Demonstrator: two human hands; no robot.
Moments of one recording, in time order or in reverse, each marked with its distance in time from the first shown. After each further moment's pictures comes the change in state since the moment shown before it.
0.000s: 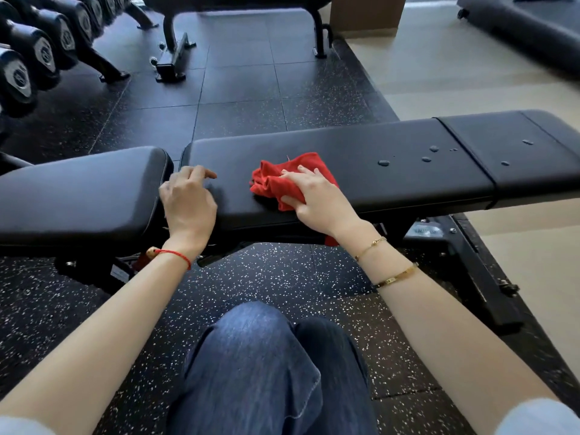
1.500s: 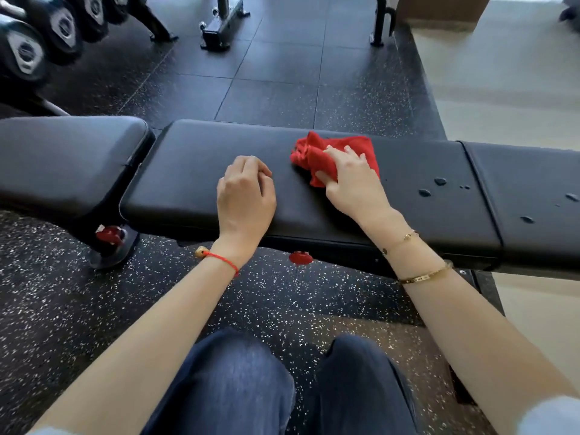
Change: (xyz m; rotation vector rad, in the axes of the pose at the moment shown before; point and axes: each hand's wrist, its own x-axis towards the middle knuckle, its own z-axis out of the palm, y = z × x) left_hand -0.019 0.162 0.060 -0.198 0.080 -0.120; right_hand 0.039 0.115 -0.063 -0.050 -0.040 0.064
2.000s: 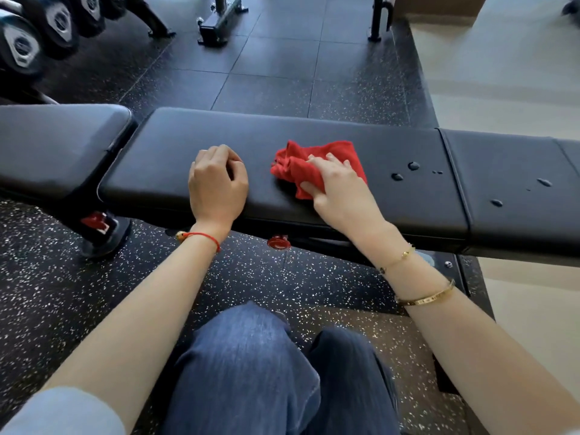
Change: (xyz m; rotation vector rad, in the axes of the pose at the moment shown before) left_hand -0.005 -0.004 0.014 0.039 0.106 -0.064; right_hand -0.049 0.022 -0.010 0.021 -0.007 -0.113
